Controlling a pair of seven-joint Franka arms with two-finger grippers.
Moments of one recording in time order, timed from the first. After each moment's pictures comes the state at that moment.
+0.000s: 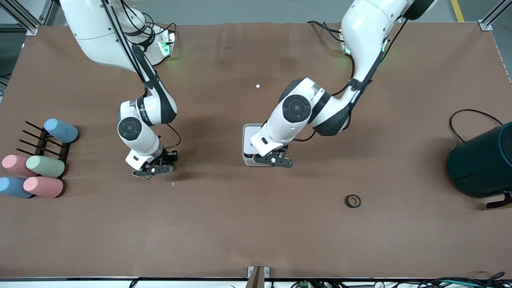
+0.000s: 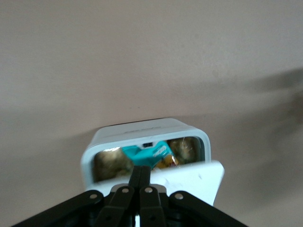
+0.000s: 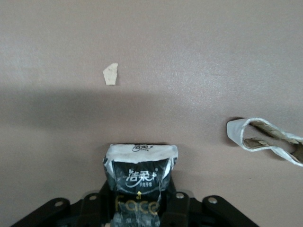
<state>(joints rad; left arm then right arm) -0.48 0.61 -0.24 -1.43 -0.04 2.14 -0.54 0.39 0.51 -0.13 -2.09 0.02 2.61 0.15</state>
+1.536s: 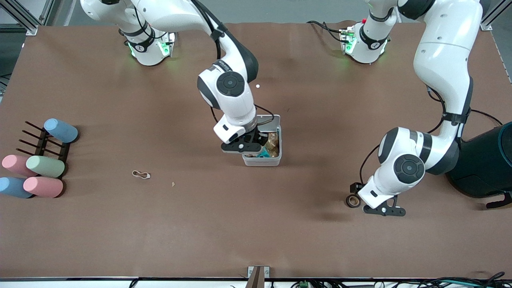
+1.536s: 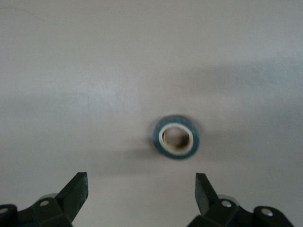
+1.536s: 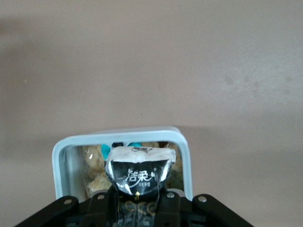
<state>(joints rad) -0.02 0.75 -0.23 -1.46 0.30 2.21 -0.26 0.83 0.61 -0.10 -1.48 0.08 2.25 0.79</state>
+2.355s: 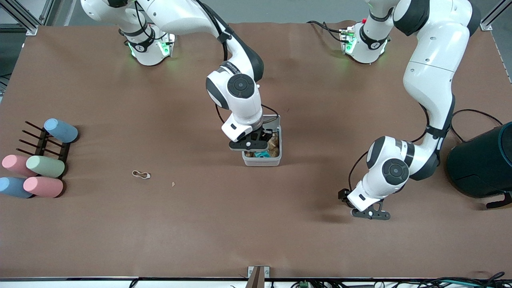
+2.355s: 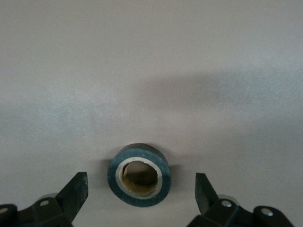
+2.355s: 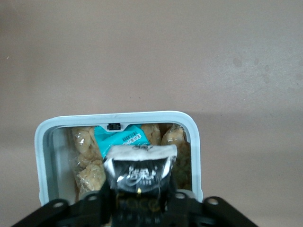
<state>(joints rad) -0.03 0.86 -0.24 -1.46 0.29 2.38 -0.26 0.85 0.64 -0.10 -1.48 0.08 2.24 0.79</state>
